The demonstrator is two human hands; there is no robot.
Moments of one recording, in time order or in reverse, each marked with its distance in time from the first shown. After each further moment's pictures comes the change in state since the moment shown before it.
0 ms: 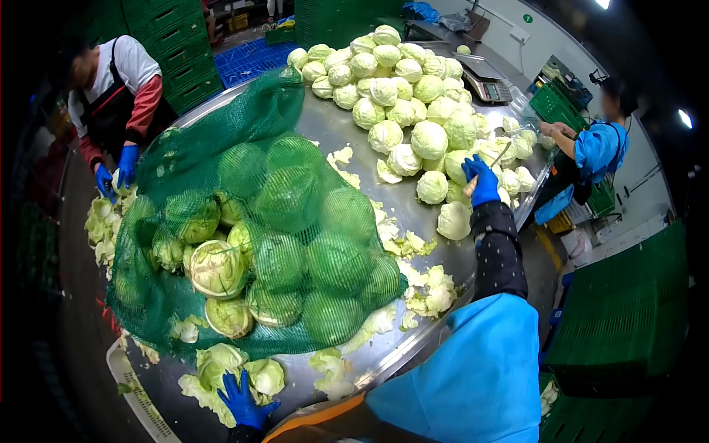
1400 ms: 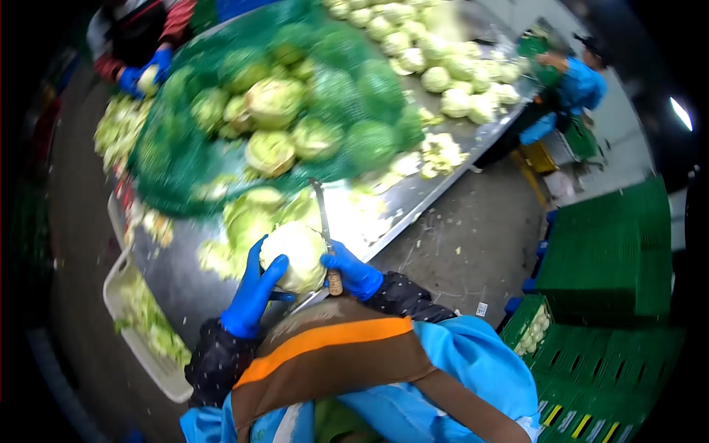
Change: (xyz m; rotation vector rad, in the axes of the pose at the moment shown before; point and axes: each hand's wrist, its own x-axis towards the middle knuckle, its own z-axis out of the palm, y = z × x) left_hand -0.098 -0.045 -0.121 -1.279 -0.478 0.098; right_hand -0.666 0.141 0.102 0.179 -0.899 0.739
